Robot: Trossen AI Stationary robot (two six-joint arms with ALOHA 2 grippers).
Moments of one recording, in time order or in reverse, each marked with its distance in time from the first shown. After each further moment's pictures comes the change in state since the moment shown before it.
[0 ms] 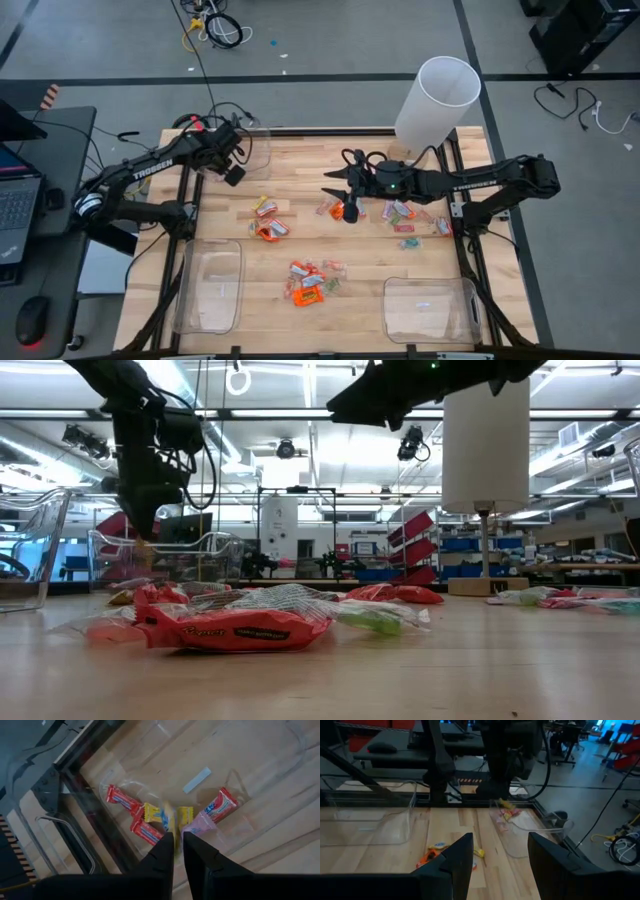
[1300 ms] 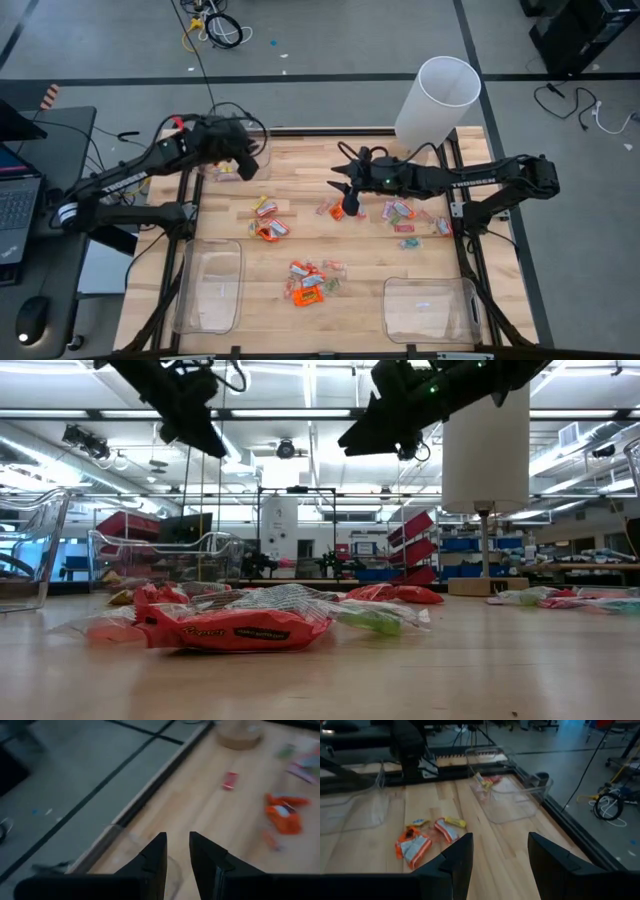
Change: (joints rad) left arm -0.257 -0.200 0.138 0.339 0.181 0.127; right arm -0.062 0.000 -0.011 -0.137 0.047 0.111
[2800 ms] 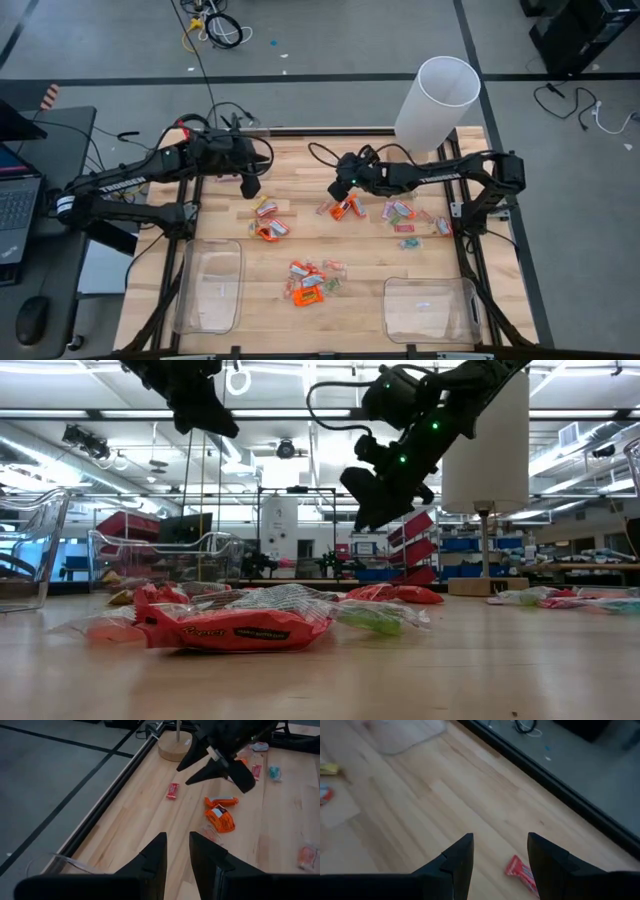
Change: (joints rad) left arm -0.166 -0.005 -0.001 0.049 0.069 -0.028; right arm -0.075 0.263 0.127 -0.314 0.325 0.329
